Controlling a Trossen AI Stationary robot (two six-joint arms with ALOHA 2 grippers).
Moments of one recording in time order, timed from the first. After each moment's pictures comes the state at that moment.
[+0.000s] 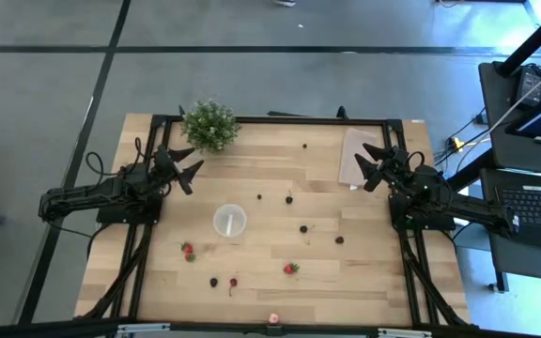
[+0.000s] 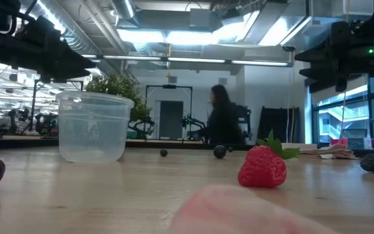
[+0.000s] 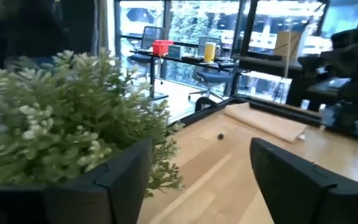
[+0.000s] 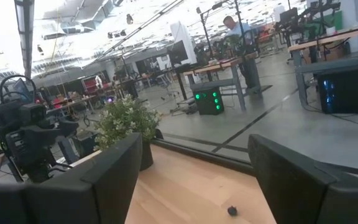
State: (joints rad) left arm 0.18 0.01 0.05 -0.04 -0.48 -0.13; right arm -0.26 0.04 0.01 0.20 0.40 0.26
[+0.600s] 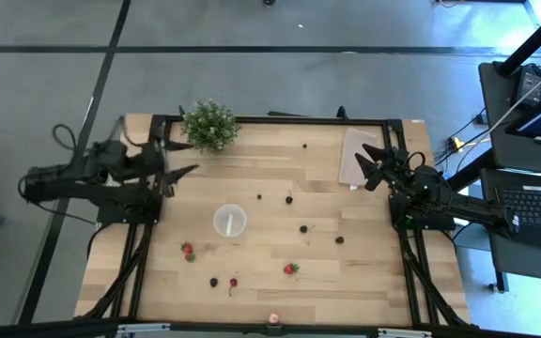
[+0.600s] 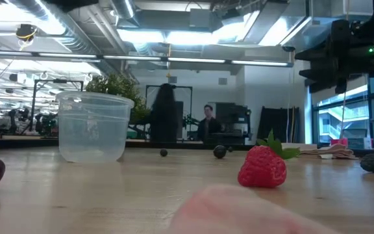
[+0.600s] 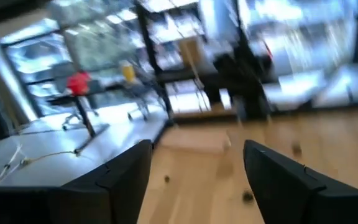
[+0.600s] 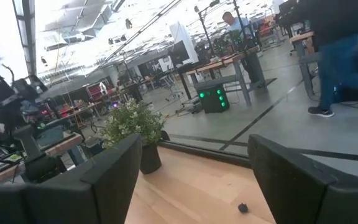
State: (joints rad) left arm 0.05 0.43 0.65 -0.31 -0.22 0.24; right arm -0.26 0.04 0.01 0.20 0.40 0.34
